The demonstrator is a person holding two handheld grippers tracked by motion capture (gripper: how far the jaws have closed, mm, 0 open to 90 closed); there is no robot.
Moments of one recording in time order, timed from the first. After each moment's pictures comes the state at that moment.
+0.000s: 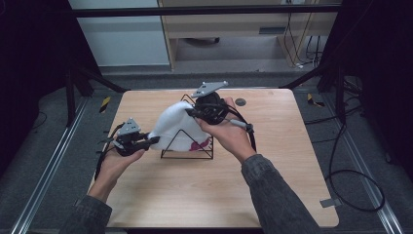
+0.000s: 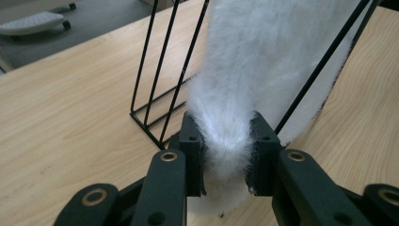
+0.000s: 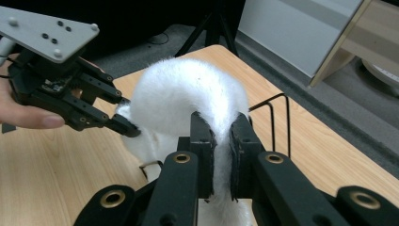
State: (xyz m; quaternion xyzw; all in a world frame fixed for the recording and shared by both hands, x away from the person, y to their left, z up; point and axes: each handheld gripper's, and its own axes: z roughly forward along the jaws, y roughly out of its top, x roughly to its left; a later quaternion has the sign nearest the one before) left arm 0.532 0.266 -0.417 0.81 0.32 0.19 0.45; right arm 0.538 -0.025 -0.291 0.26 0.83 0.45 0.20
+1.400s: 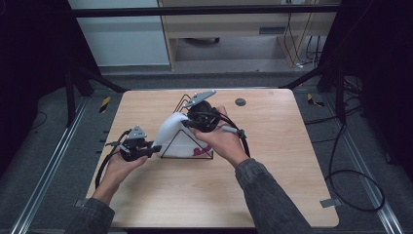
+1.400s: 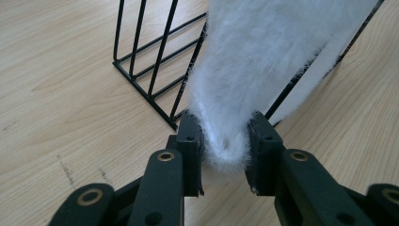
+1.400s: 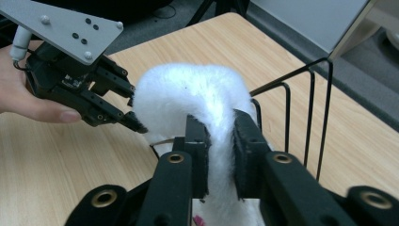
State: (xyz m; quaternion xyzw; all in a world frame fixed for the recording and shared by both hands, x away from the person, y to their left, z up) left arm 0.538 0.264 -0.450 0.84 0.34 0.15 0.39; right arm 0.540 -0.006 -0.320 0.27 0.85 0.42 0.17
